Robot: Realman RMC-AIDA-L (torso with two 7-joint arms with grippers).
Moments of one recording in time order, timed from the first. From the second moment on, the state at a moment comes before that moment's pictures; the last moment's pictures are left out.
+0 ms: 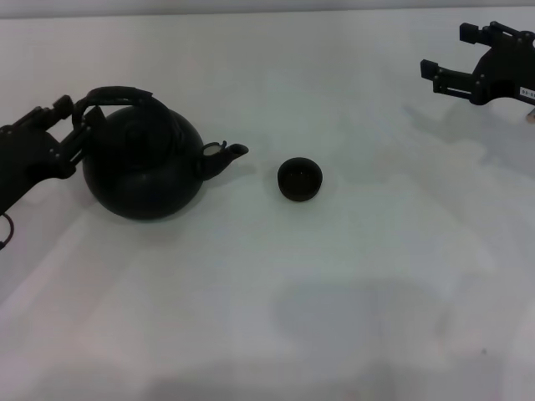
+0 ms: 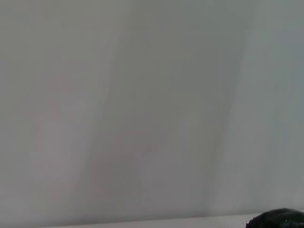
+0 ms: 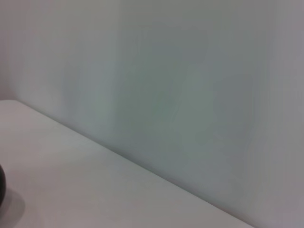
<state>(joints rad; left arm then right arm) -0.20 -2.07 1.07 0.43 1.09 1.25 -0.96 0.34 2.00 1.97 0.77 -1.48 0.98 -1.92</state>
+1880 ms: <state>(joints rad) -0.33 -2.07 1.06 0.81 1.49 1.08 -1.36 0.35 2.01 1.96 0.65 -1.29 0.97 -2.10</state>
